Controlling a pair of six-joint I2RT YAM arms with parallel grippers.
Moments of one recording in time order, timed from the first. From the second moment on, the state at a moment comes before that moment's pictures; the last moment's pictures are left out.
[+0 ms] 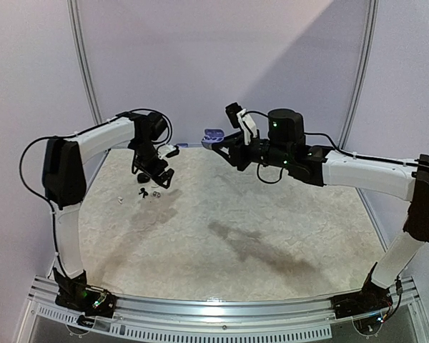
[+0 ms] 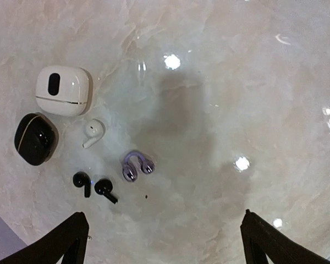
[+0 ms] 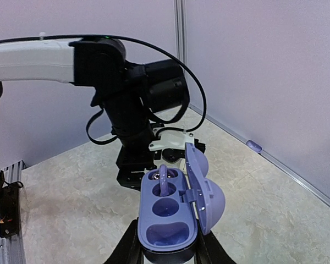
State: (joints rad) left arm -0.41 2.10 1.87 -1.13 -0.01 0.27; right arm 0.82 1.67 1.32 0.17 -0.19 0.06
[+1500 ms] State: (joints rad) left arm -0.34 2.33 1.88 -1.03 -0.02 0.16; right arm 0.82 1.67 1.34 0.07 -0.20 0.04
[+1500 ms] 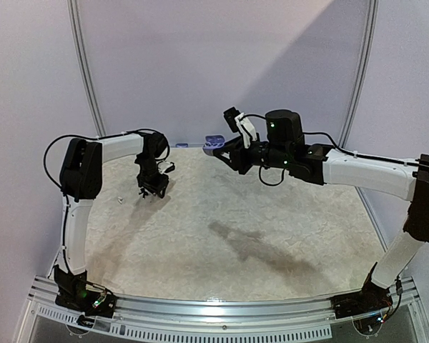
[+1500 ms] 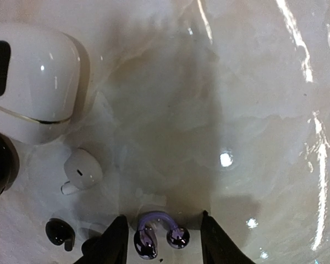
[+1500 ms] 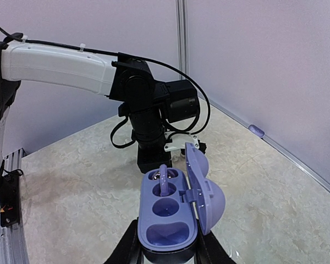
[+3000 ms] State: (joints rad) left arm -0.77 2.21 1.68 -1.01 0.18 0.11; right arm 0.82 1.47 1.18 0.06 -0.11 0.04
